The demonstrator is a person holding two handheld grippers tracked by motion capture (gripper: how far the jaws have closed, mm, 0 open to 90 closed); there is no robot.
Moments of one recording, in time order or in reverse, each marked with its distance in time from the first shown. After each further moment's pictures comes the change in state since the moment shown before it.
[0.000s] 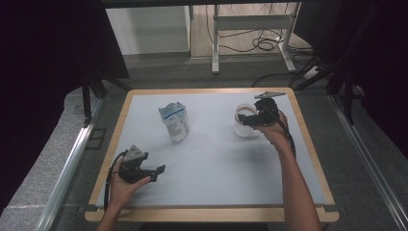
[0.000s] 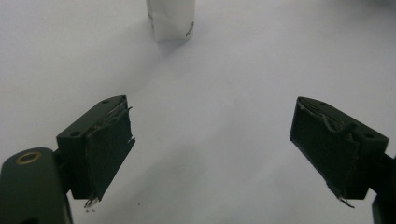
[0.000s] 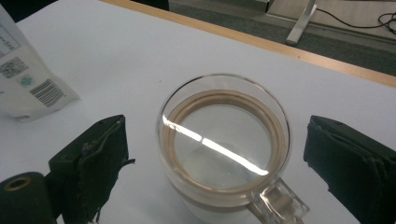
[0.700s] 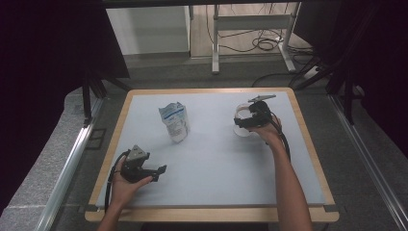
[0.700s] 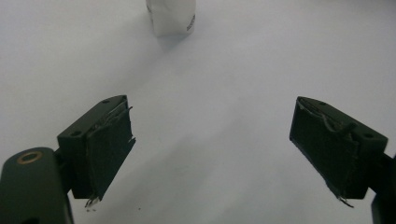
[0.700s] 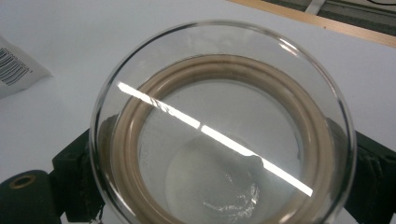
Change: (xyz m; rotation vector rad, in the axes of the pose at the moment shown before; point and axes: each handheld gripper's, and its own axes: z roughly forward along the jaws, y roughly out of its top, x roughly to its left) left arm -0.001 -0.001 0.009 0.028 -0.002 0.013; right arm -0.010 -0.016 0.045 0.077 0.033 -0.007
